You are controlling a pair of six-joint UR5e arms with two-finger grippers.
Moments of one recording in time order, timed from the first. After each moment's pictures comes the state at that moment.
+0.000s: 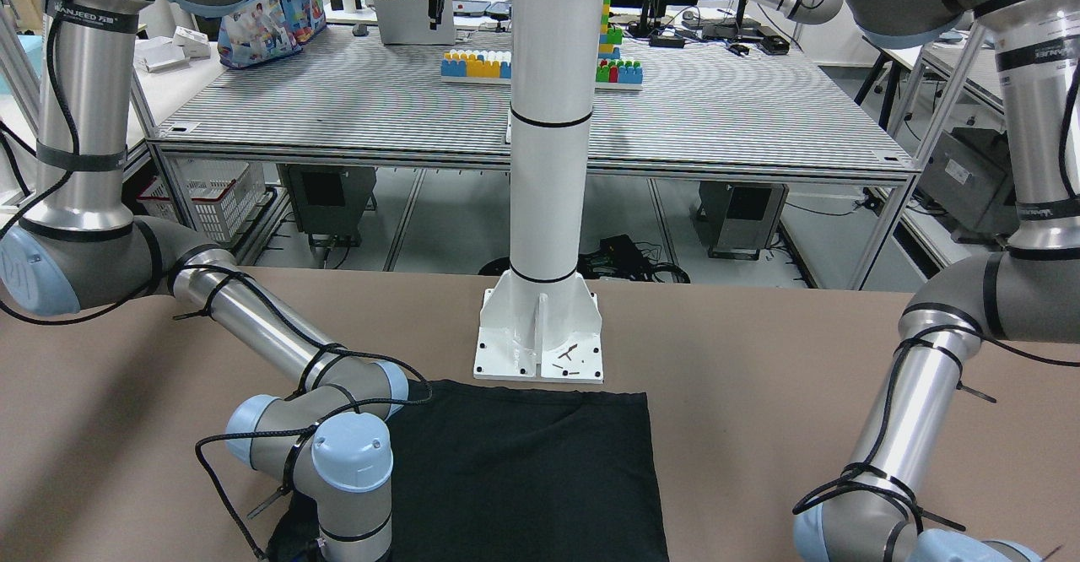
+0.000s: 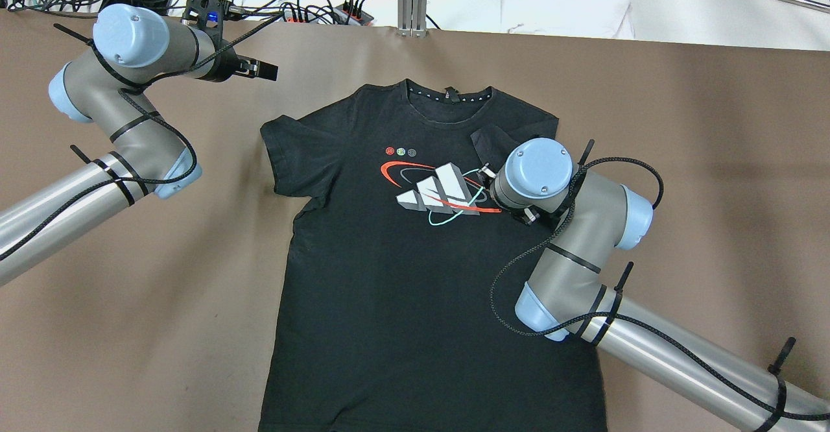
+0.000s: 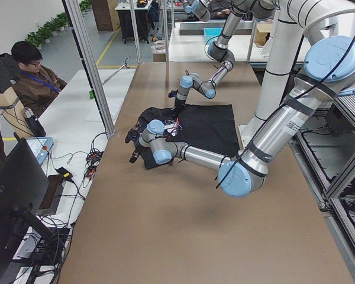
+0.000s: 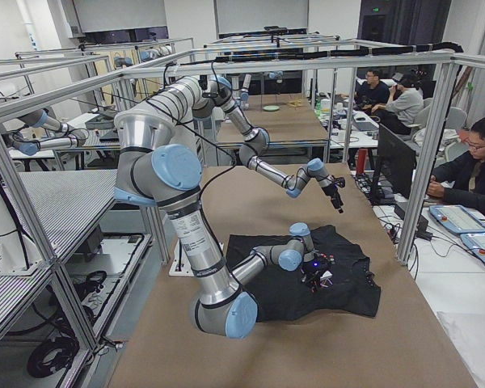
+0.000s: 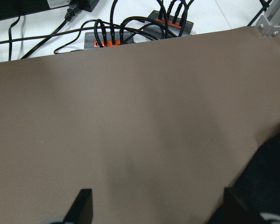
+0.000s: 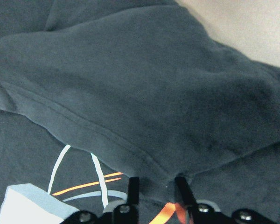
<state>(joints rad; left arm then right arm) -0.97 -2.27 -1.12 -2.42 -1.83 -0.83 0.67 -0.95 1.46 -1.29 1.72 1.91</state>
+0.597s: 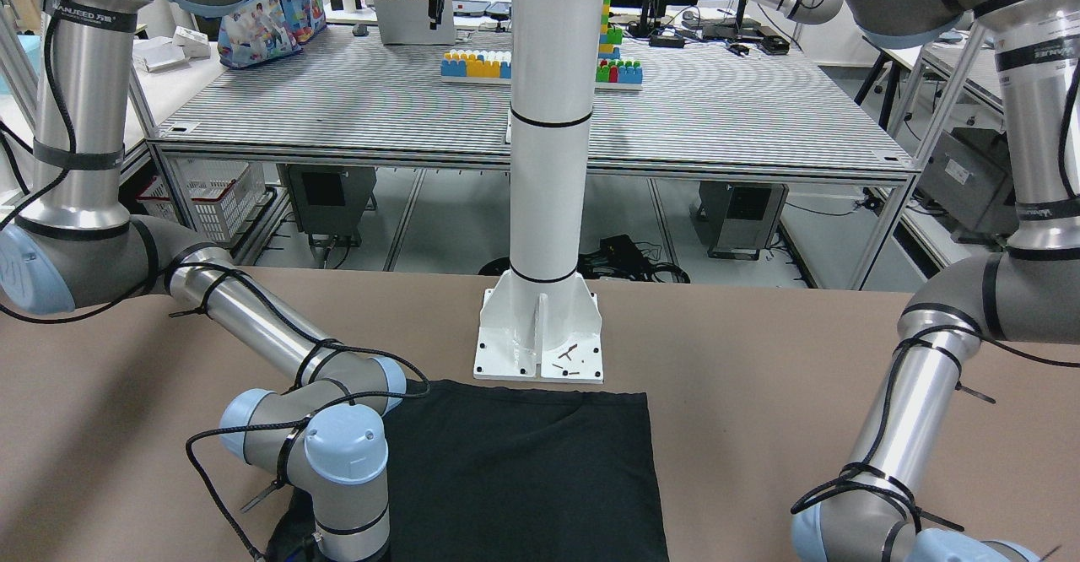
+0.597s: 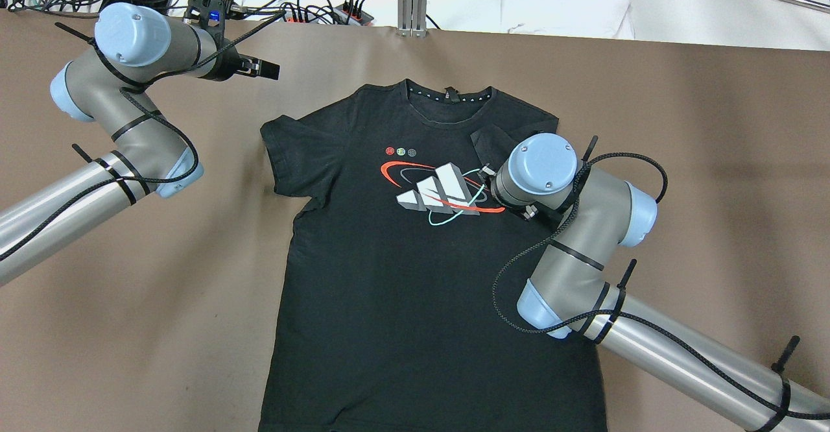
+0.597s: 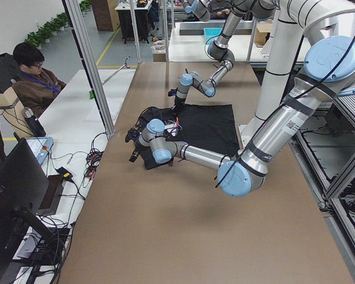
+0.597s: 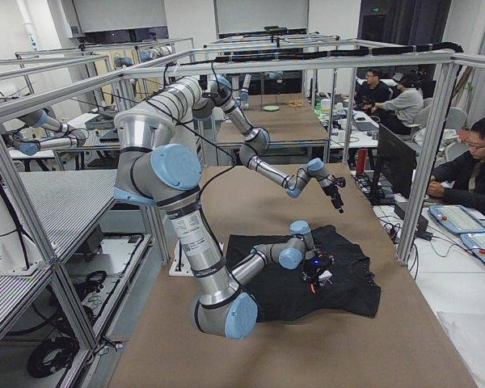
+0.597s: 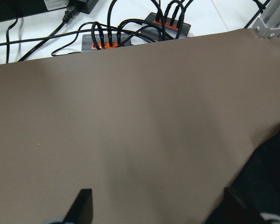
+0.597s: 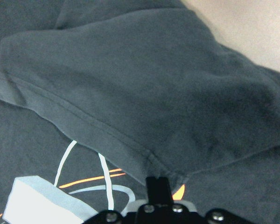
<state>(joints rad) -0.97 -2.27 -1.12 -2.42 -1.83 -0.83 0.68 -0.96 1.49 -1.29 1.75 1.86</state>
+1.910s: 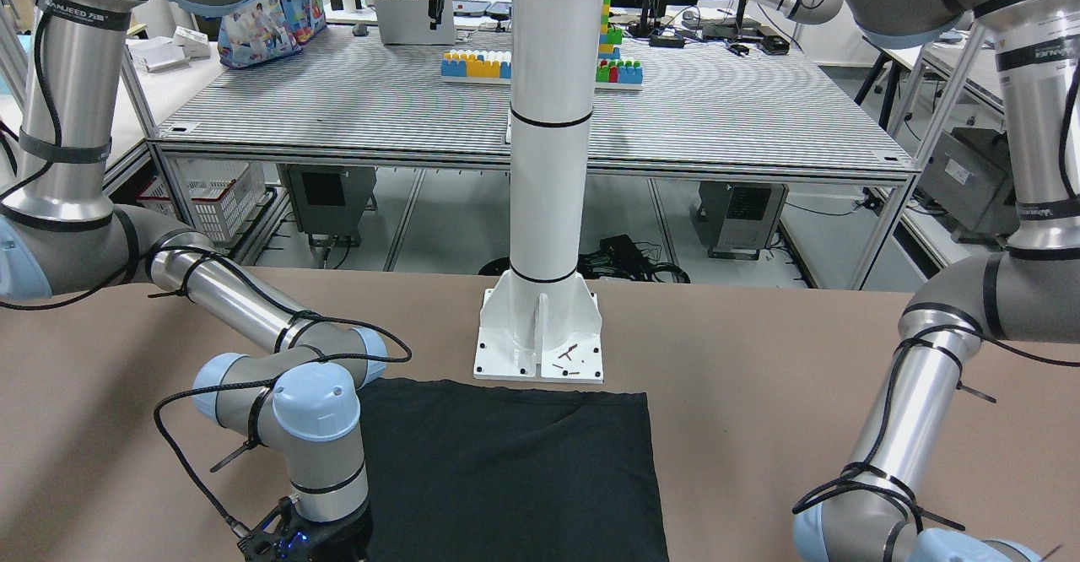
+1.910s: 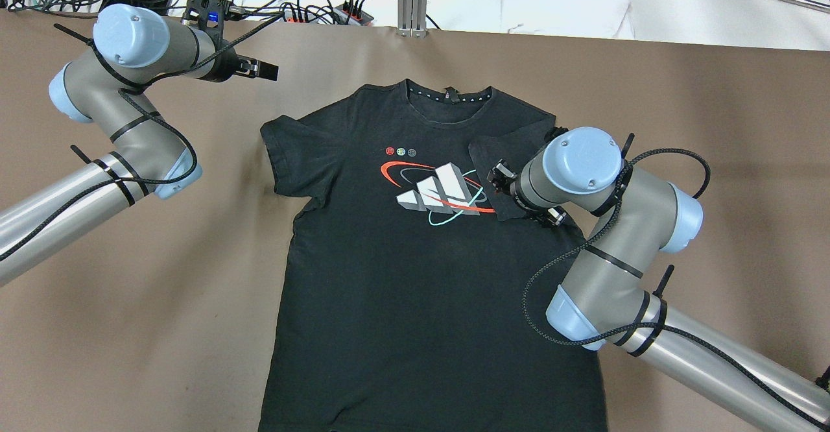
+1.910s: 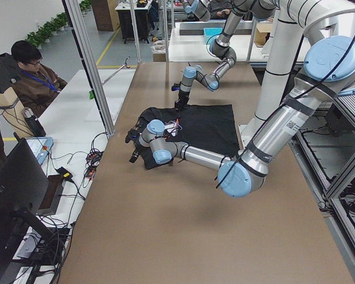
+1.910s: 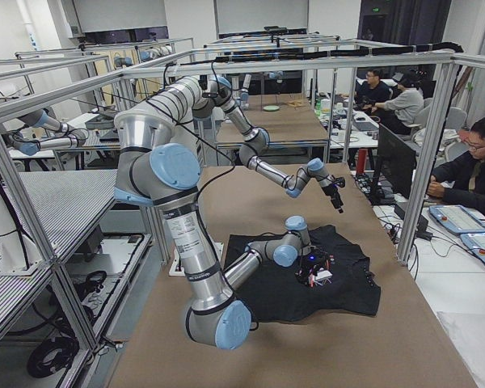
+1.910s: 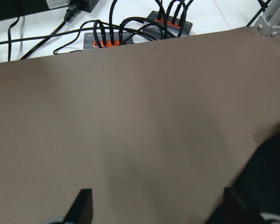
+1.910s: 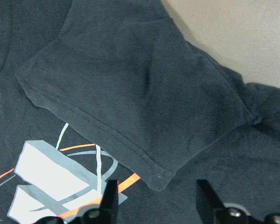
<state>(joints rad) -0.97 -2.27 -1.12 -2.42 -1.83 -0.83 0.70 -1.04 1.64 -1.34 1.80 1.80</state>
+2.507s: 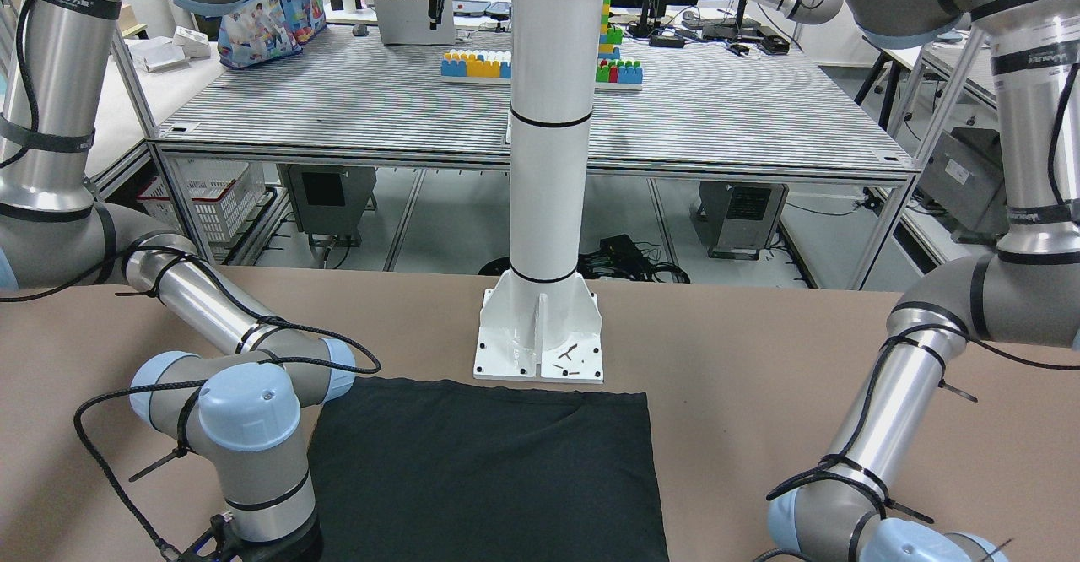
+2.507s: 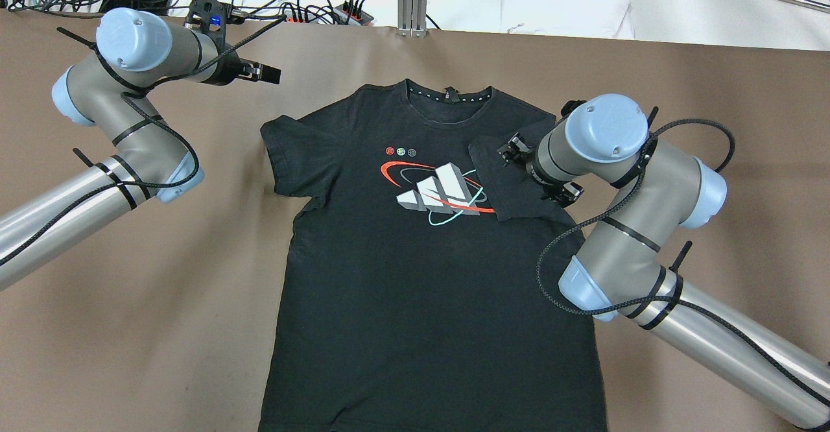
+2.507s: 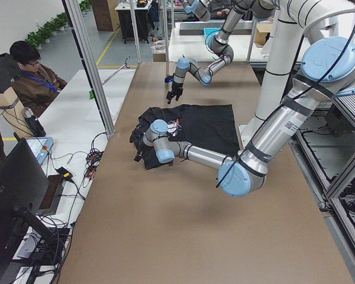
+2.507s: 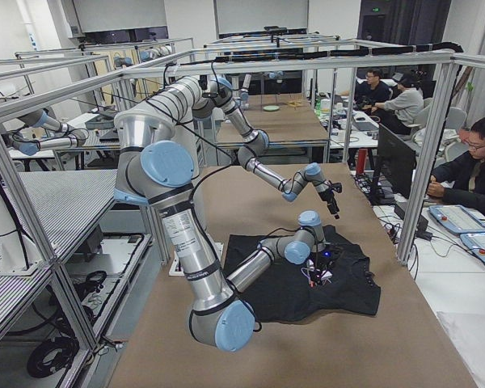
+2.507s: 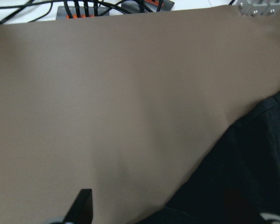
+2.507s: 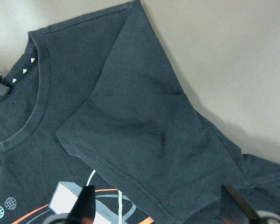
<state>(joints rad) -0.92 -2.27 -1.13 -2.43 -1.83 -0.88 0.82 -1.03 1.65 -1.34 1.88 1.70</state>
